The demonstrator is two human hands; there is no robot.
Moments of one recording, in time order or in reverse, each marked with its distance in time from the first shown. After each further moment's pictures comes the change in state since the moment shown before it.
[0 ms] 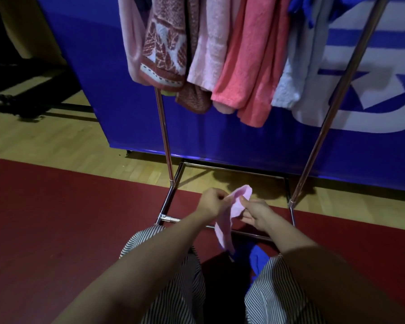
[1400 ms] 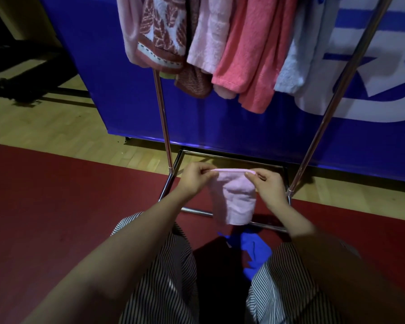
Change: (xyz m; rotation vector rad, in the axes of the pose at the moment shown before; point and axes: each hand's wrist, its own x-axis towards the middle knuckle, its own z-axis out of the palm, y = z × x) left_hand -0.003 0.000 -0.046 -0.012 0.146 0.220; right_hand 0.001 -0.010 -0.027 -0.513 0.247 -0.785
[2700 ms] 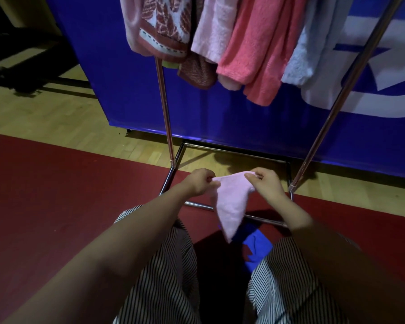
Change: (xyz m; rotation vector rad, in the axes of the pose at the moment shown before) left_hand 0.006 -0.024 0.009 0.384 -0.361 -0.117; right_hand 0.008 0.013 0.011 -0.101 -0.169 0.097
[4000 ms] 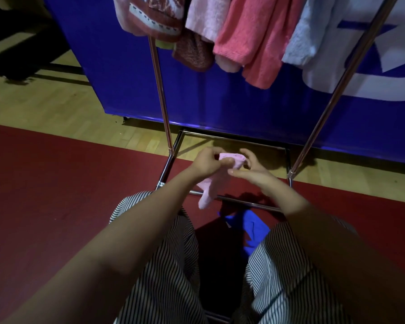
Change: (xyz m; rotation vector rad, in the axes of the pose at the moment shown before) left_hand -0.002 0.037 0.000 -0.461 0.136 0.047; right_hand -0.007 -0.009 0.010 0.327 -0.329 0.201
